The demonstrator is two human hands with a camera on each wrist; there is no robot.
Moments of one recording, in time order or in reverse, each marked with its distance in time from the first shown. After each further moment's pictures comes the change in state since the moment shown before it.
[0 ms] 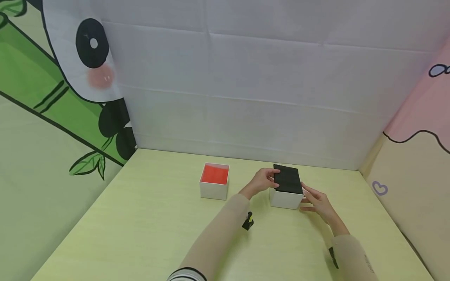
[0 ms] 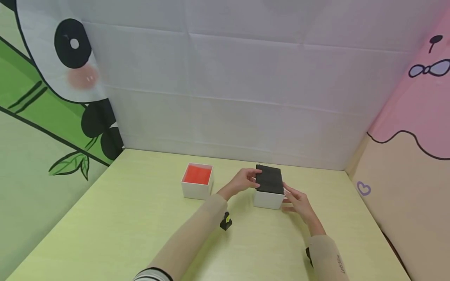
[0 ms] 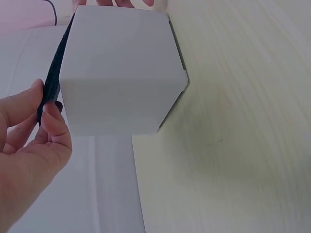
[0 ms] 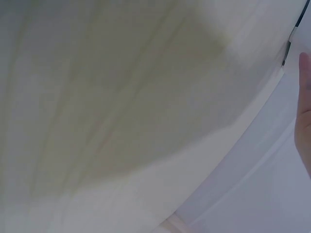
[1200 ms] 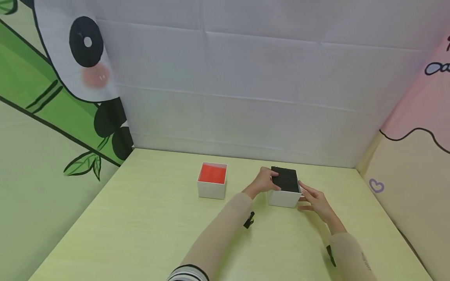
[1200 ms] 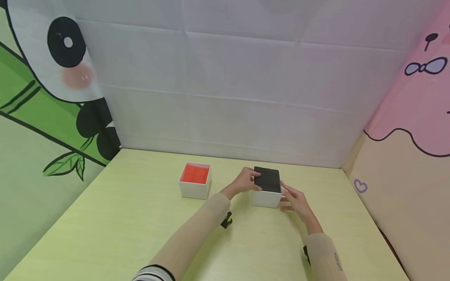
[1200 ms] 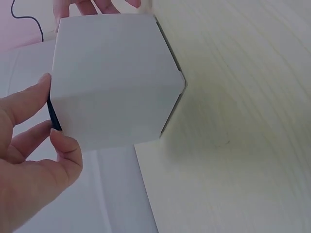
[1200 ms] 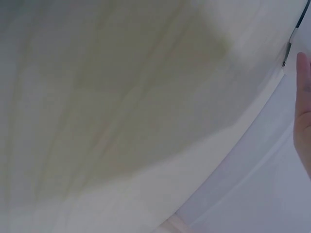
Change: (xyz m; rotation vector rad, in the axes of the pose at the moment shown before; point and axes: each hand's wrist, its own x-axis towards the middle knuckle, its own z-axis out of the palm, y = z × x) left_hand 0.007 0.005 0.014 0.304 0.021 -0.039; right_hand 0.001 0.003 -0.002 0.000 -0.001 0.008
